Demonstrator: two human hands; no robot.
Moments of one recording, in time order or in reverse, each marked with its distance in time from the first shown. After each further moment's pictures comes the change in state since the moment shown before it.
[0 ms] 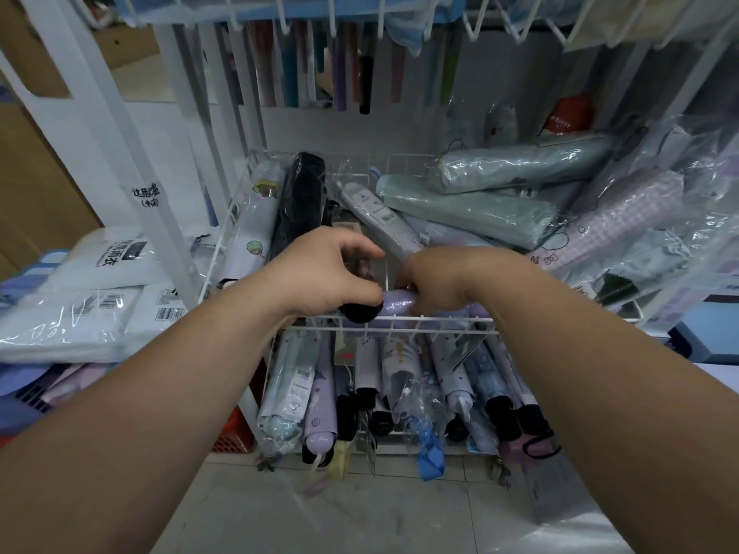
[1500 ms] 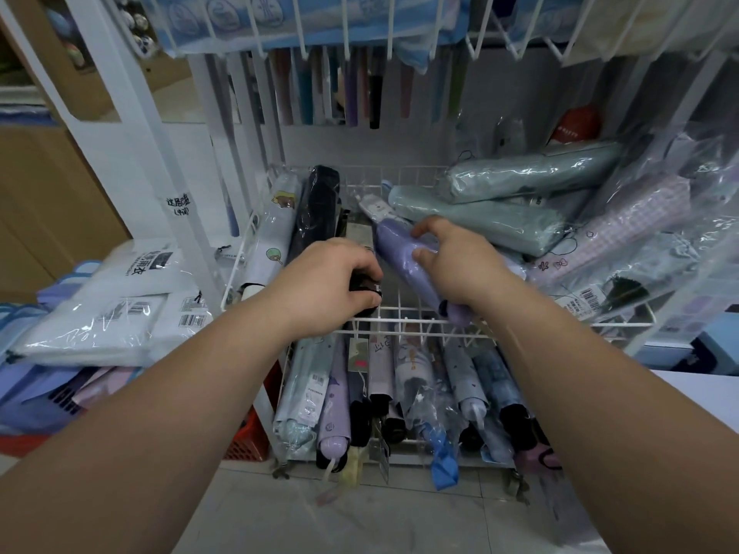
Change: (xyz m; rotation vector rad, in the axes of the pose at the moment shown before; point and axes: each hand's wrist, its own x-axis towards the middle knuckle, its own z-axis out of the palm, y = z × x) left_hand -0.012 -0.008 -0.005 0.488 0.106 0.250; right_hand -0.010 -0.001 0.006 0.626 0.615 0.257
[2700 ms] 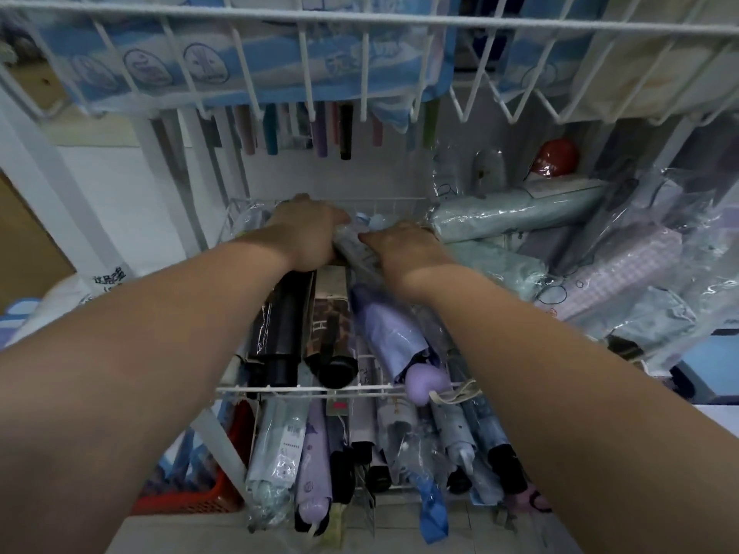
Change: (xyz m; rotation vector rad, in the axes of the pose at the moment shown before) left_hand 0.169 -0.063 -0.009 0.409 -0.118 -0.014; right_hand 0.100 -0.011 0.006 -0.430 -0.154 -0.213
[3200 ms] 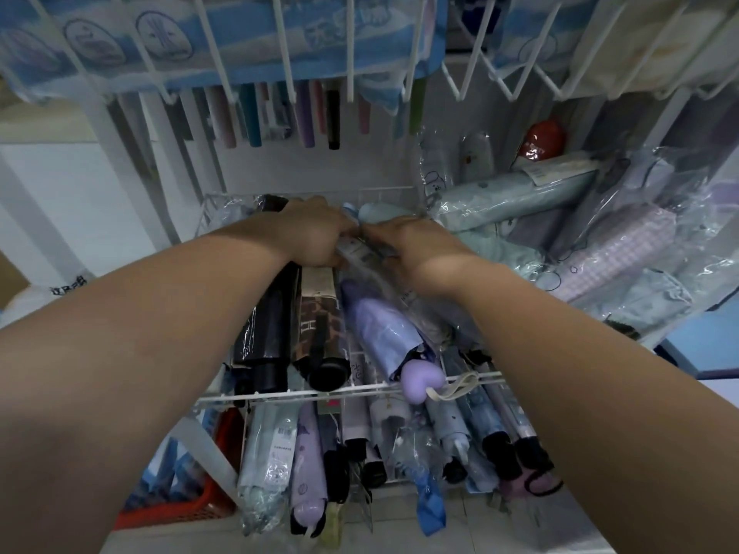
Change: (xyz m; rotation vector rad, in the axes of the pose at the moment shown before) left_hand 0.028 0.016 0.008 0.184 -0.226 0.238; right_hand -0.030 0.029 -0.005 0.223 0.096 -0.105
